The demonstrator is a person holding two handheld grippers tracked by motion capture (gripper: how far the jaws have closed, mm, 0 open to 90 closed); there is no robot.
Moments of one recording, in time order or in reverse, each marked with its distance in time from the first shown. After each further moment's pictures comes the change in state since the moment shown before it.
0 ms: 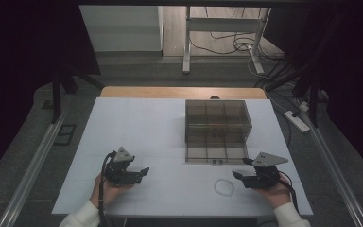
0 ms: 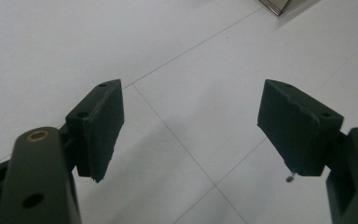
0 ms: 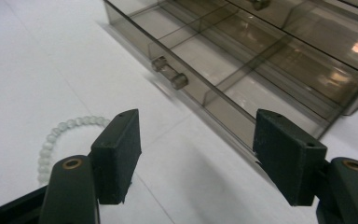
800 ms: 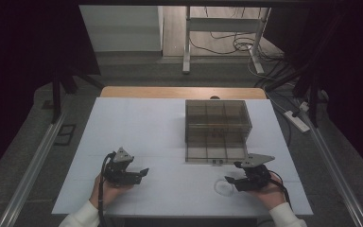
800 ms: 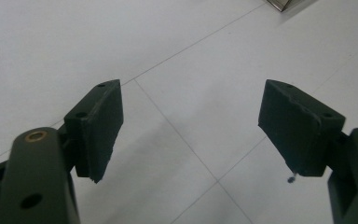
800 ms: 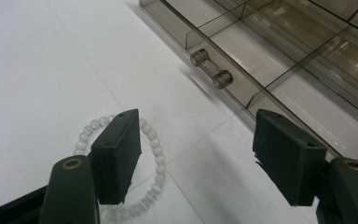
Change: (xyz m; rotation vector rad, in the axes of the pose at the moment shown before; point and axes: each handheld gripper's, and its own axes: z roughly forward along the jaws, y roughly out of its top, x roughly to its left) left arm 0.001 -0.002 0.001 0.008 0.003 -0.004; right arm 0.016 0.013 0.015 0.102 0.062 -0.030
